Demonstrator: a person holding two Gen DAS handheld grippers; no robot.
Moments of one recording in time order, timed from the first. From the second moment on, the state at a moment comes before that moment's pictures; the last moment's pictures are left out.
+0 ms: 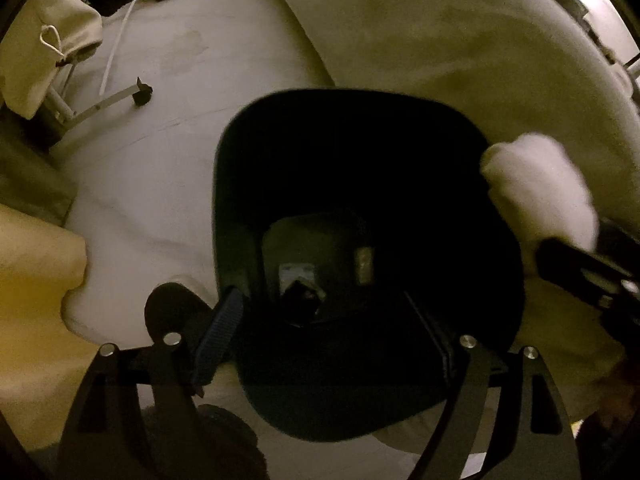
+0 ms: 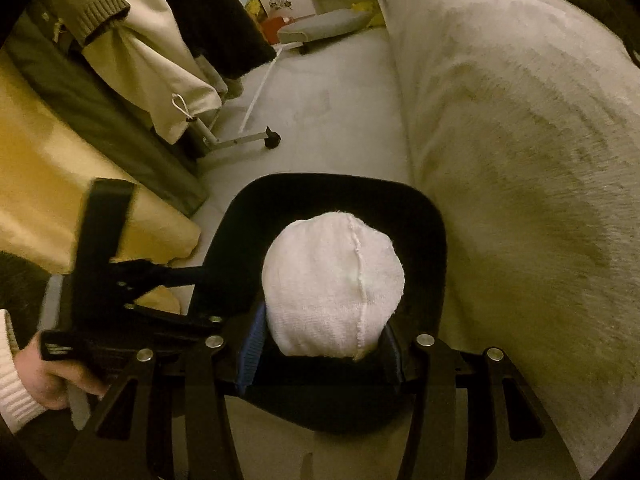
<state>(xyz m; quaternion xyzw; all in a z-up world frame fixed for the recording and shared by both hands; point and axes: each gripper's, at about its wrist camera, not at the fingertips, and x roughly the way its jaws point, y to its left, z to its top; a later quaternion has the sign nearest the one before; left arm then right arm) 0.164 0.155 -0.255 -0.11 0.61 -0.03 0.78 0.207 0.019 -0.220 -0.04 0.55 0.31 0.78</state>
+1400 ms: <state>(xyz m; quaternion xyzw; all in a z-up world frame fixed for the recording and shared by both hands) 0.102 0.174 -0.053 -0.09 0.41 -0.03 0.91 0.181 0.038 -0.206 -0.09 0.53 0.34 0.78</state>
